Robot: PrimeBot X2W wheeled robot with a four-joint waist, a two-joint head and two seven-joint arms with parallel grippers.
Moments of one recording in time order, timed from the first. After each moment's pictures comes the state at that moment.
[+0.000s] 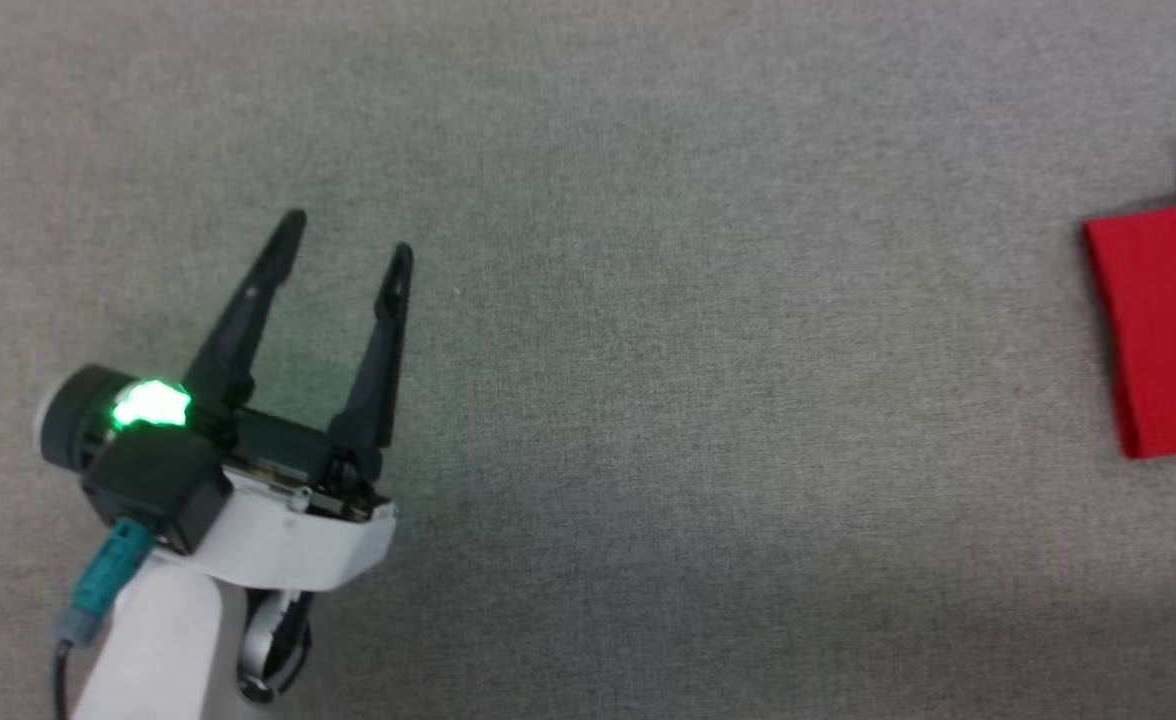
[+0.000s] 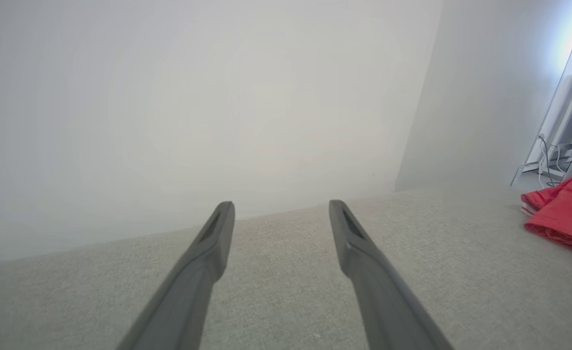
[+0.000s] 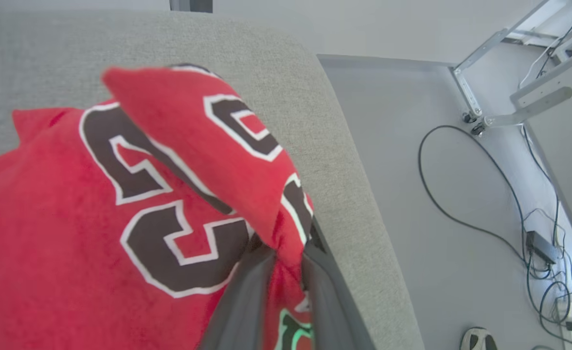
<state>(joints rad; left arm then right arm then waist) -0.32 0.27 -0.16 -0.12 -0.22 -0.13 -0.26 -0.48 -0.72 -0.21 0.42 0.52 0.13 0.44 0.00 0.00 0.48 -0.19</state>
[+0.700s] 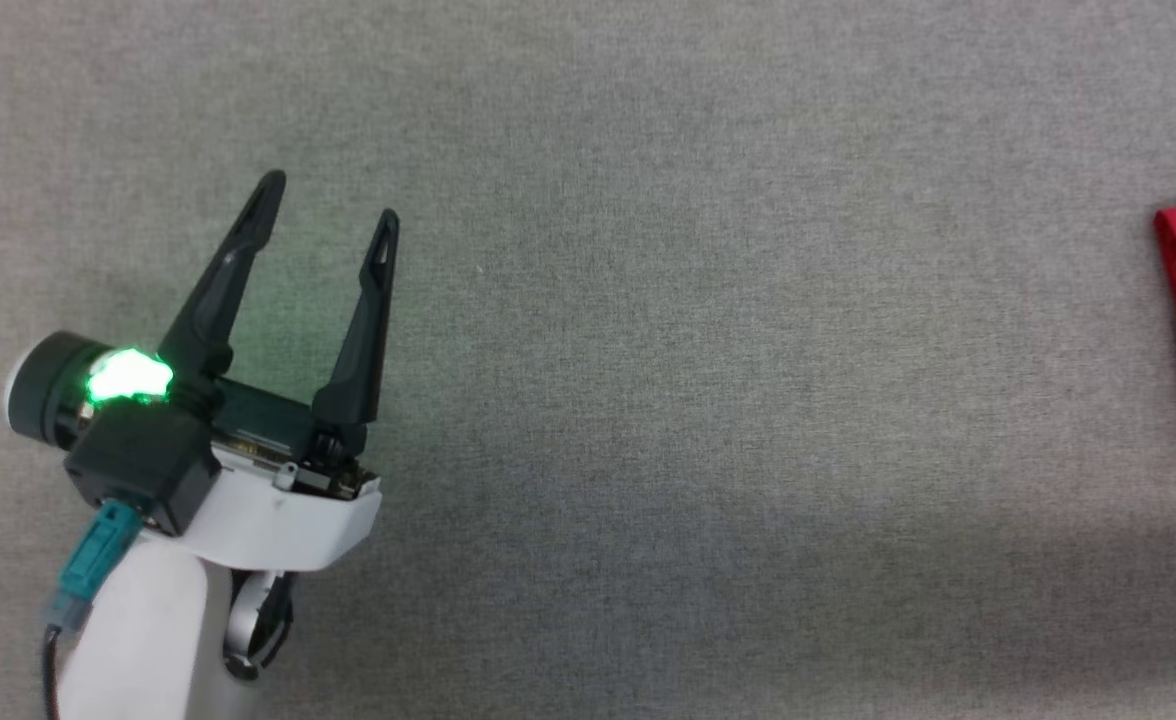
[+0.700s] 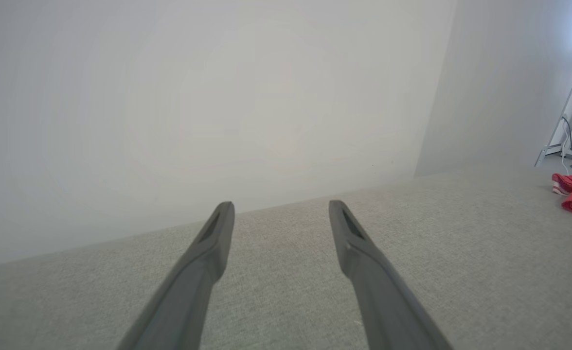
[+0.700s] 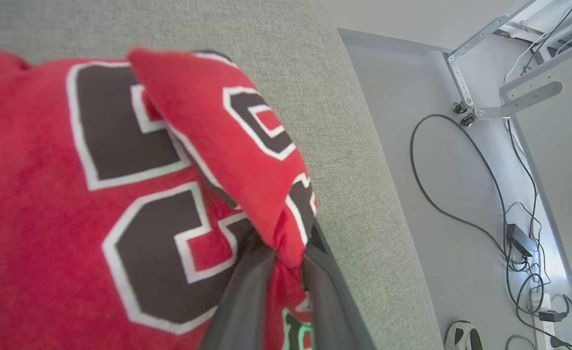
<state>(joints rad) -0.37 0.30 -0.15 -0.13 -0.18 -0.13 -0.26 -0.73 -0.68 -0.09 0.85 0.33 0.13 0.21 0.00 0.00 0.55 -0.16</state>
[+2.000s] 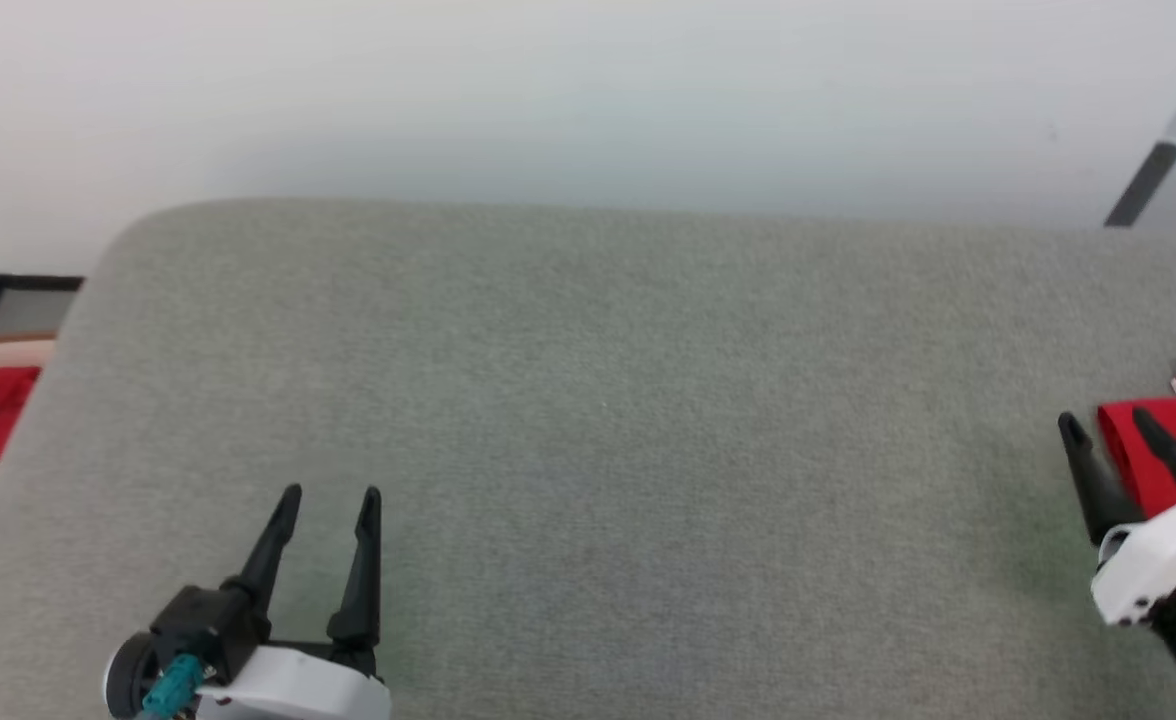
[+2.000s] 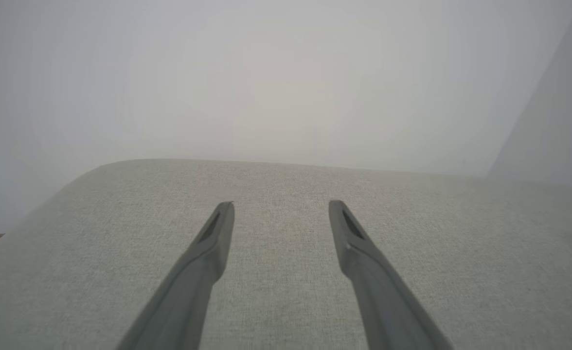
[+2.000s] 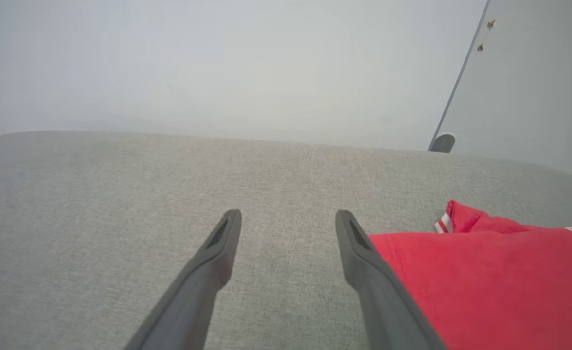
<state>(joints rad) -0.05 0.14 -0.03 0.16 -0.23 -0.13 -0.26 -0.34 -0.45 0.18 0.46 0.53 0.13 -0.07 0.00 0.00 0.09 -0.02</state>
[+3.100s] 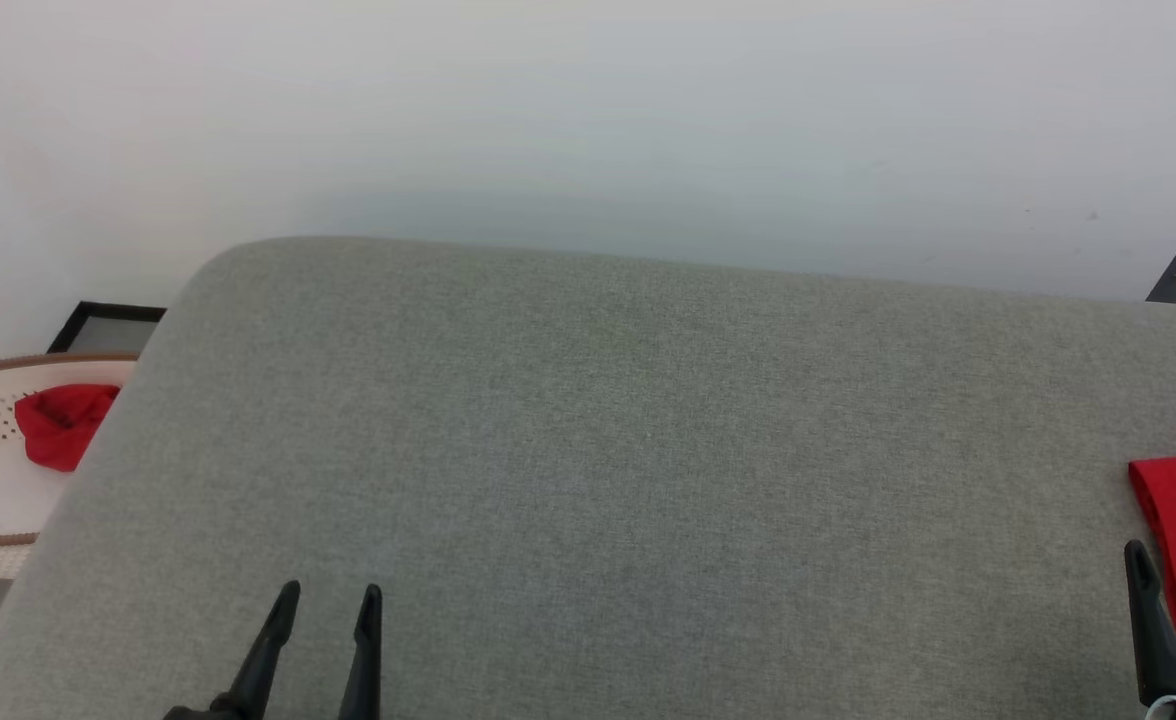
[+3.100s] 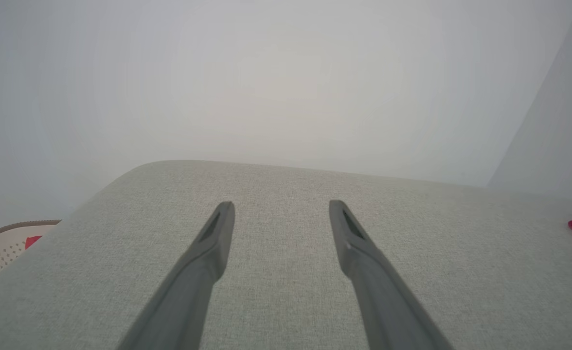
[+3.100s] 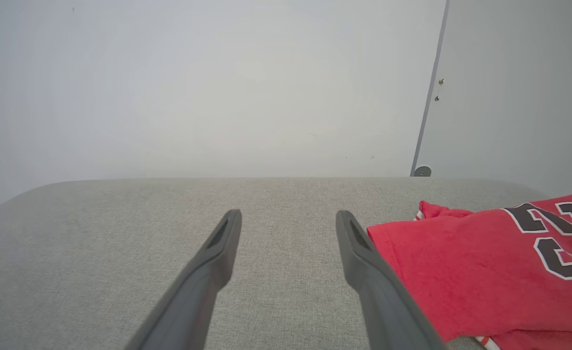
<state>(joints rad) 0.19 0.13 -0.03 -0.04 -0.23 -0.13 -0.26 0.16 -0.22 -0.16 -0.08 0.35 0.13 -0.06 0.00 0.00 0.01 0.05</state>
